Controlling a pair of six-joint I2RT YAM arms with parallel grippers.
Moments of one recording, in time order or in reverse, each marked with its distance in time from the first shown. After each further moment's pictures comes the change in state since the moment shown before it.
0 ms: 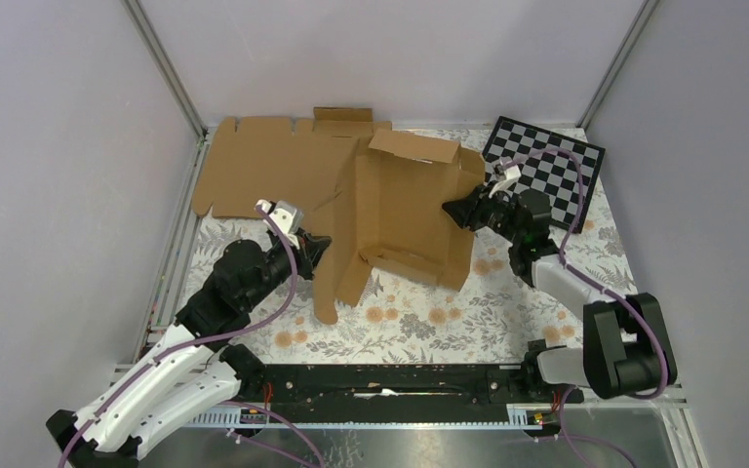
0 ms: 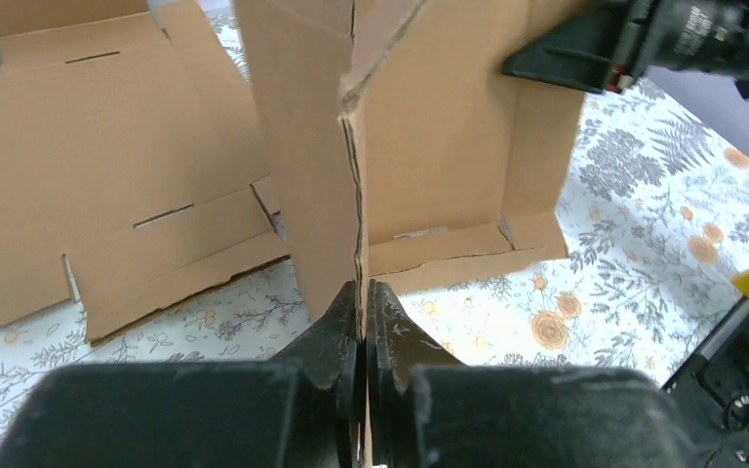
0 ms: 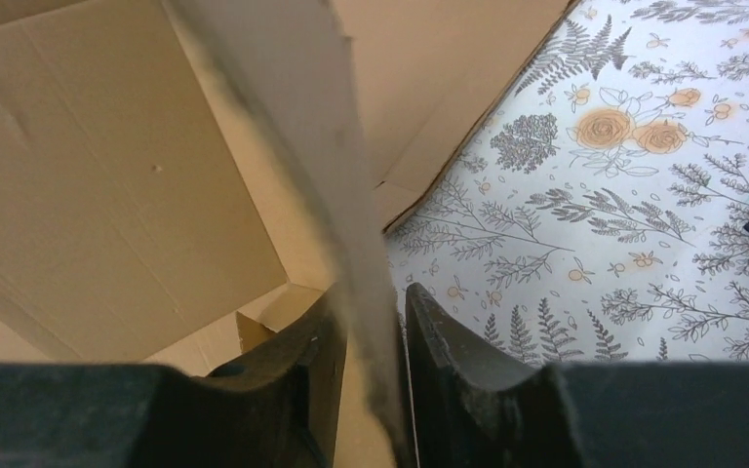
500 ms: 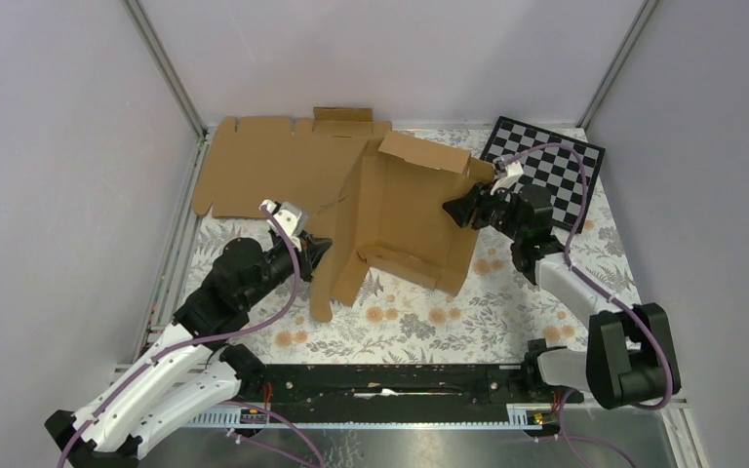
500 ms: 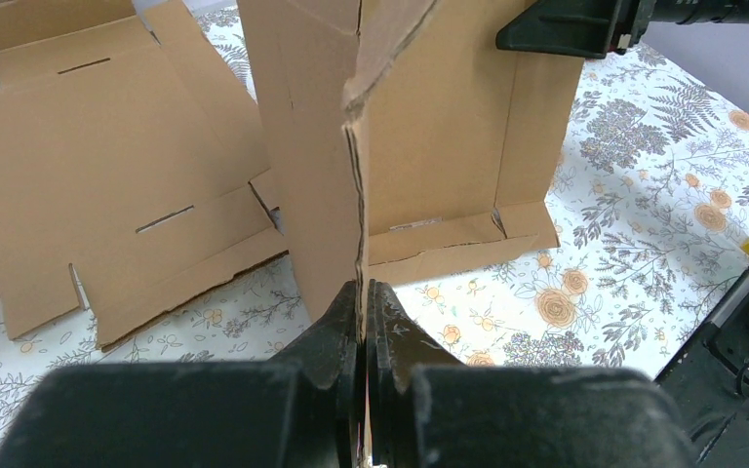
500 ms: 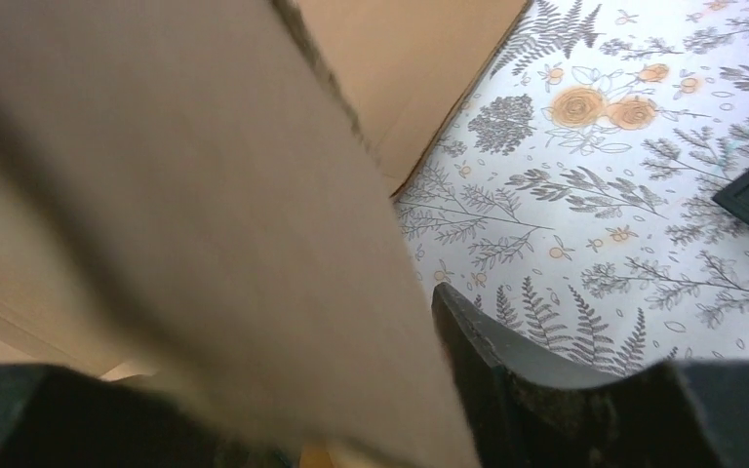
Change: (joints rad) left arm 0.000 0.008 0.032 -0.046 0.063 0.079; right arm 0.002 0.006 0.071 -0.150 0.031 -0.022
